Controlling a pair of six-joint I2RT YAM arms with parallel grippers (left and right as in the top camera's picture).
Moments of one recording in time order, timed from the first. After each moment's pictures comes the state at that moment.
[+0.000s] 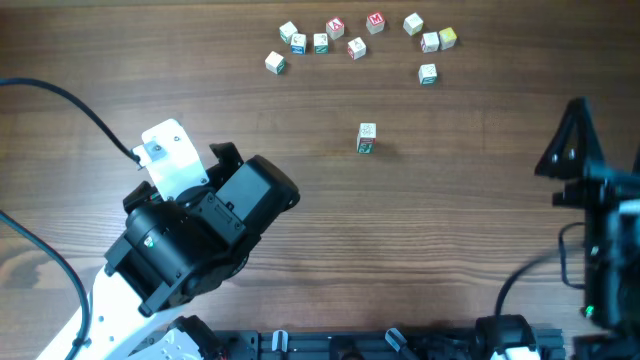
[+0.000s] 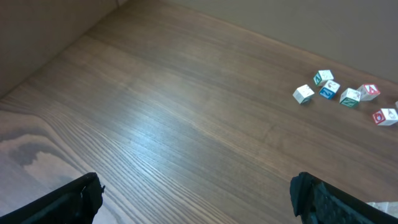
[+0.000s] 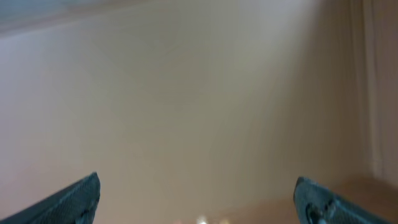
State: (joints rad) left arm -0.79 1.16 1.46 -1.52 -0.93 -1.16; right arm 0.07 0.52 0.99 -0.26 0.15 0.23
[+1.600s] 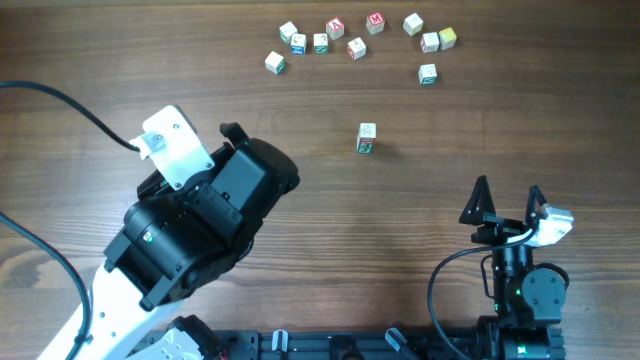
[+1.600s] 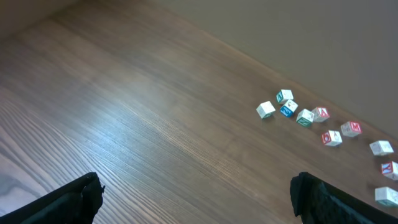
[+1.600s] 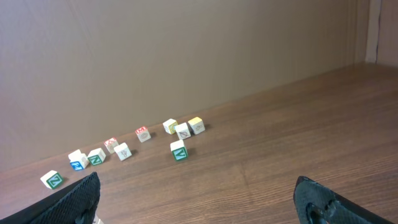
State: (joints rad) left arm -0.76 1.17 1.46 -1.33 -0.89 -1.16; right arm -0.01 0.01 0.01 0.01 0.08 0.28
